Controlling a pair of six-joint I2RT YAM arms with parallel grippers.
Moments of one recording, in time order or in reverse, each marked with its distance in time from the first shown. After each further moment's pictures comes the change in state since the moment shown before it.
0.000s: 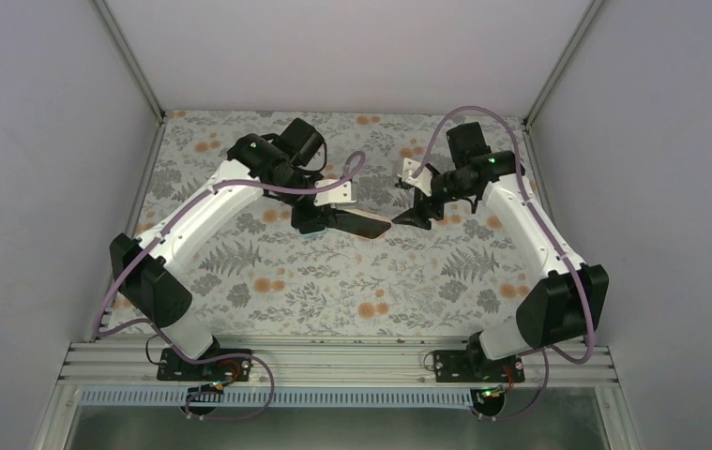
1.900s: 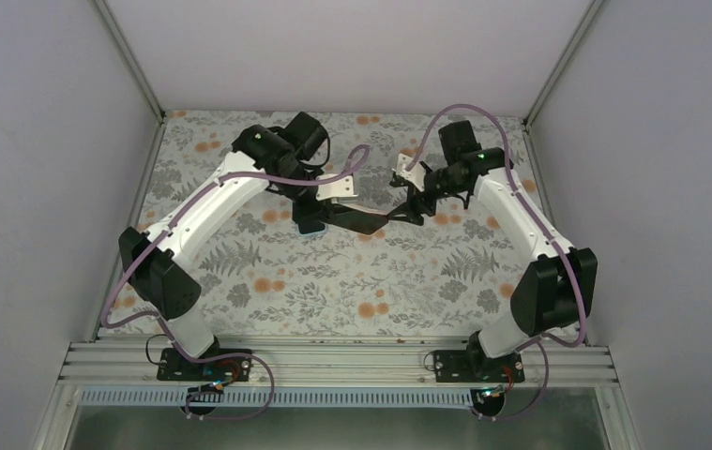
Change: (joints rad) left arm -0.001 0.057 0.092 -0.082 -0.036 -0.024; right arm 0.010 0.070 0.006 0.032 -0.034 0.048
